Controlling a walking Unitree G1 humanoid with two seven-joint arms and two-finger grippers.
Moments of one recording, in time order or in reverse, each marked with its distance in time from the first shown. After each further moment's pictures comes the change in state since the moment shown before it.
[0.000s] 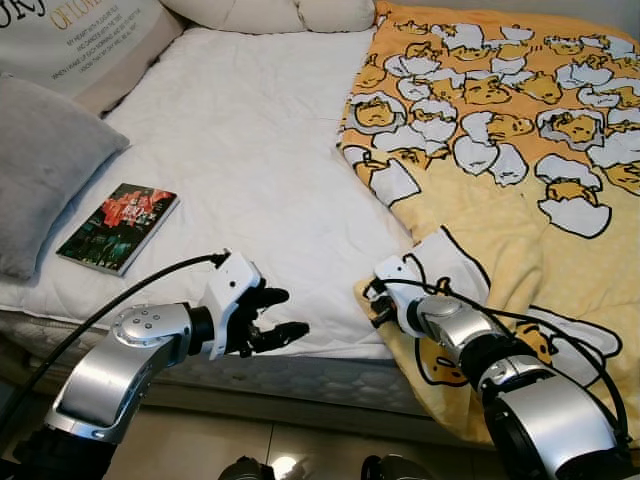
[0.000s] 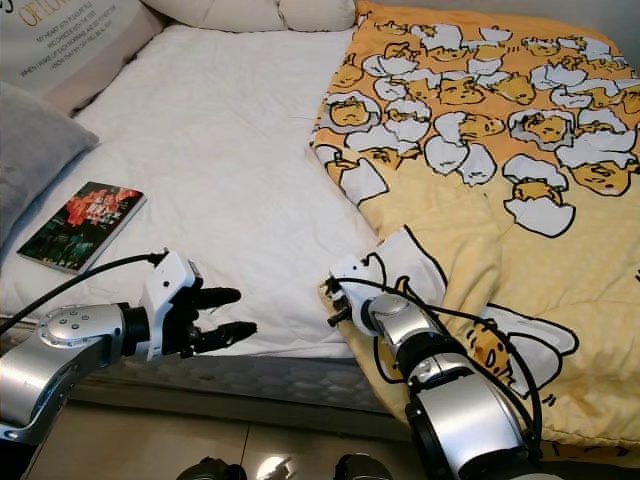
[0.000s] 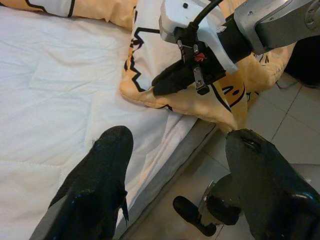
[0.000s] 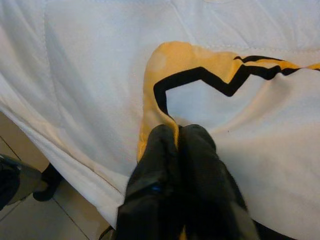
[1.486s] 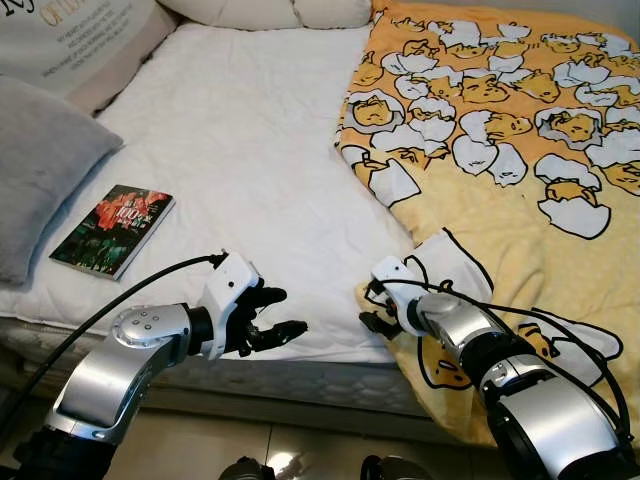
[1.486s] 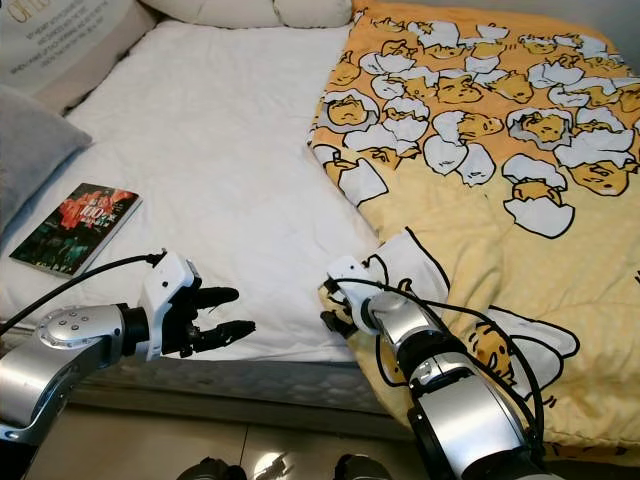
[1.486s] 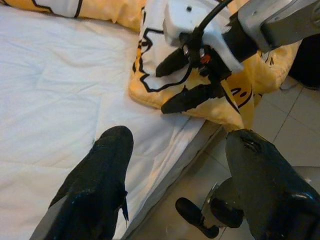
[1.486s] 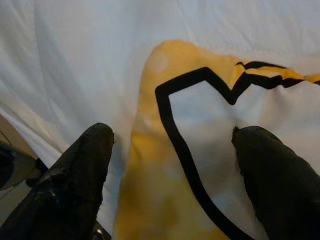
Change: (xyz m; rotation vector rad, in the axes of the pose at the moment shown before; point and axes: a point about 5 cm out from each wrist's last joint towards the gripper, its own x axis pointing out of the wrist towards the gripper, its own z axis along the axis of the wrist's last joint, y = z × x) left arm 0.000 0.000 0.000 0.003 -0.007 0.014; right arm -0.001 0.000 0.000 -0.060 0.040 0.008
